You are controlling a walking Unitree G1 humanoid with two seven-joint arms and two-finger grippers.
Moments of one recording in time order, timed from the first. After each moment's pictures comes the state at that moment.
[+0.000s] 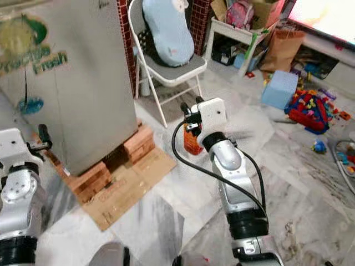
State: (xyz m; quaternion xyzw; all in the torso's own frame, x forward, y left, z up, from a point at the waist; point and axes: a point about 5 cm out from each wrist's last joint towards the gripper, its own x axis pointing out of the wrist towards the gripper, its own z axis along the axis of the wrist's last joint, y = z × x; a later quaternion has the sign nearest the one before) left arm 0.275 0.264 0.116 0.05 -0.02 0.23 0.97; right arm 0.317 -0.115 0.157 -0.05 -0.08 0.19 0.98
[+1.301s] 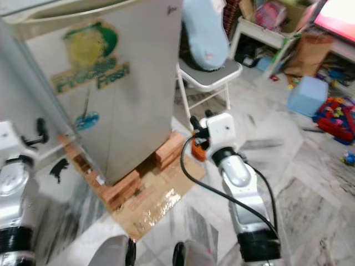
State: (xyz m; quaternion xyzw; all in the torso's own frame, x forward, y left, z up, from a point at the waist) left arm 0.299 0.254 0.130 -0.02 -0.03 0.13 0.99; right arm 0.283 -0.154 0.124 -0.08 -0.02 0.14 0.99
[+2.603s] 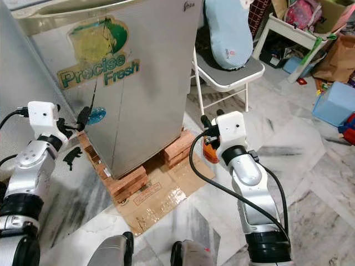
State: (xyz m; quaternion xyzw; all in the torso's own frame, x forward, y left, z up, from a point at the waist) left arm 0.340 0.218 0.116 0.02 0.01 -0.06 1.00; right arm 0.289 -0.163 0.144 -0.11 -0.03 0.13 0.99
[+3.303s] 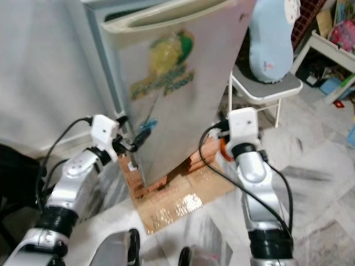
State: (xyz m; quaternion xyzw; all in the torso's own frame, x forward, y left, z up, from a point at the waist) left arm 0.311 0.110 0.099 0.01 0.01 -0.31 0.95; right arm 0.296 -0.195 0.150 -0.14 -0.02 -0.03 0.99
